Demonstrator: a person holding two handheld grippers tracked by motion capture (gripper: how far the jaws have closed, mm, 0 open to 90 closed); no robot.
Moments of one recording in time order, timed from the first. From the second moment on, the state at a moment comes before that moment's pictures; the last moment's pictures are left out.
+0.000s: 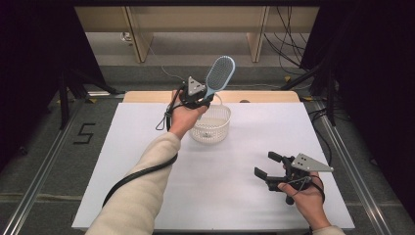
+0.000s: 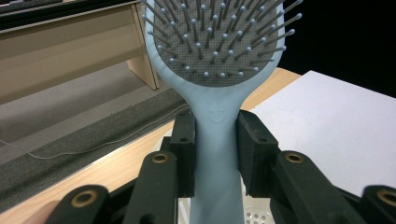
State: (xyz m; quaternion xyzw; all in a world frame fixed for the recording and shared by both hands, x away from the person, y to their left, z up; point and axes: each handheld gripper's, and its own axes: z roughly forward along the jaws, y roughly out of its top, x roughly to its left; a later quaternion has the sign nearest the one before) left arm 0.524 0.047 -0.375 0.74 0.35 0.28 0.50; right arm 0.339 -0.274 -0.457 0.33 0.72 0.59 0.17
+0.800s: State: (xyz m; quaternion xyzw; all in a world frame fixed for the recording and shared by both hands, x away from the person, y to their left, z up) left arm 0.525 0.040 -0.378 0.74 0.34 0.28 0.51; right arm 0.339 -0.275 -0.457 0.33 0.72 0.59 0.17
